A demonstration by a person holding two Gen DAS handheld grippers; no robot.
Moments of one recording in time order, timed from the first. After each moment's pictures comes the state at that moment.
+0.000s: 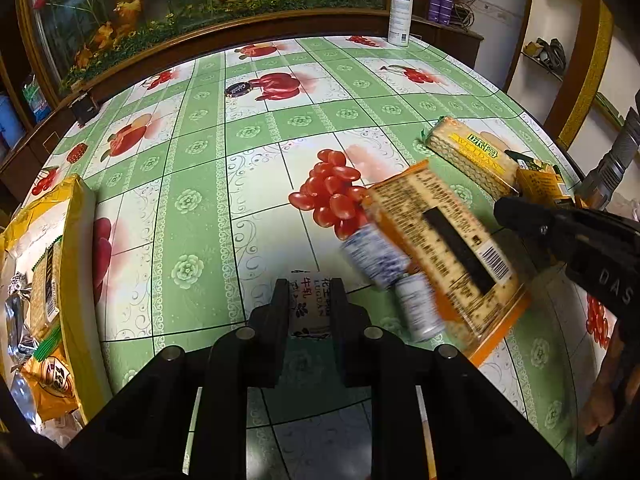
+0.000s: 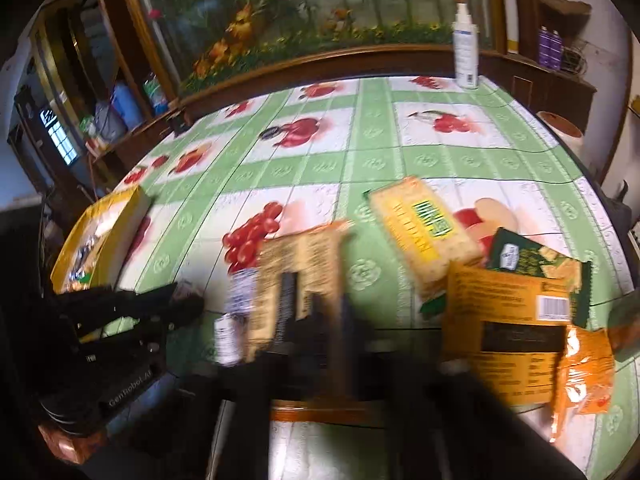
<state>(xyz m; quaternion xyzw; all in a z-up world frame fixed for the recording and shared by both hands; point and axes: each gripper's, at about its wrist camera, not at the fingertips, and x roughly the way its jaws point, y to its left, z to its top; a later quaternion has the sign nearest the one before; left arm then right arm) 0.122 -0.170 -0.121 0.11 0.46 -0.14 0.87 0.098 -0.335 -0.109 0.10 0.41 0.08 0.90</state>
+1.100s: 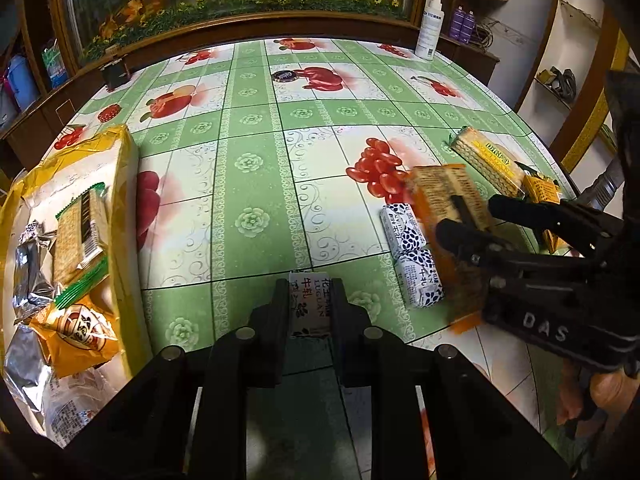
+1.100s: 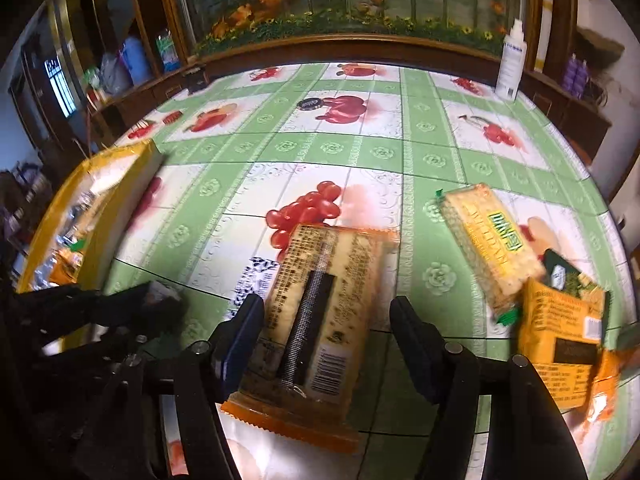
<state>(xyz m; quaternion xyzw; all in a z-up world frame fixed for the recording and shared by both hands) 0.105 -0.115 -0.114 0.06 0.46 -0.13 0.87 0.115 -0.262 -0.114 -0.01 0.44 0.06 0.90</state>
